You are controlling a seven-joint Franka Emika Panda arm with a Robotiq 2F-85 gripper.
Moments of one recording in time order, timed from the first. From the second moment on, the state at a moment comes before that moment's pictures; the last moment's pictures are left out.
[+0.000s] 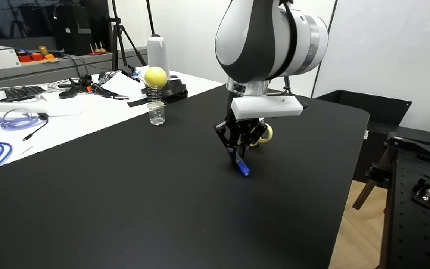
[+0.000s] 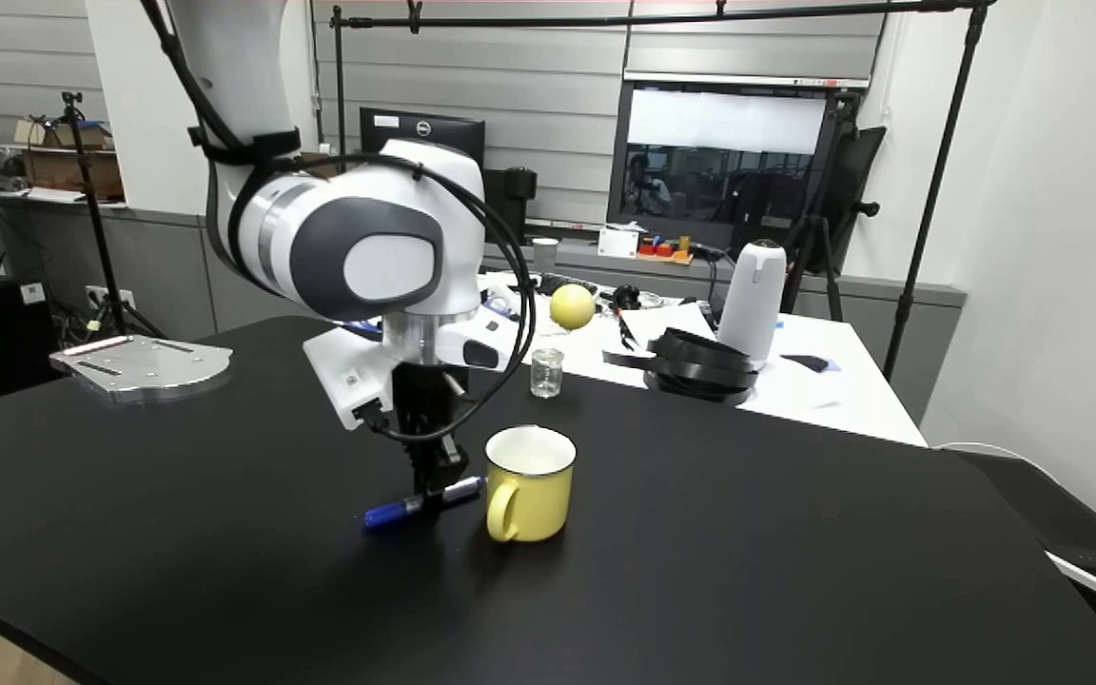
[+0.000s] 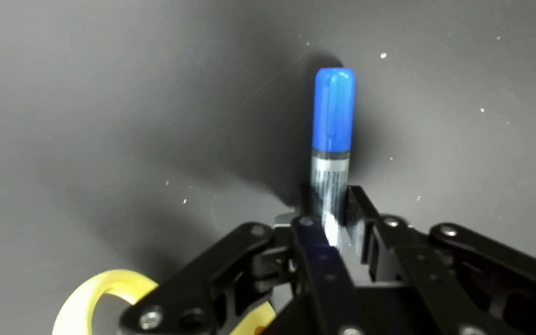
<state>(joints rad) -0.06 0.50 0.01 -2.42 0.28 2.96 0.27</state>
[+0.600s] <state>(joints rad) -0.08 0.38 0.07 -2.45 0.29 3.00 0.23</state>
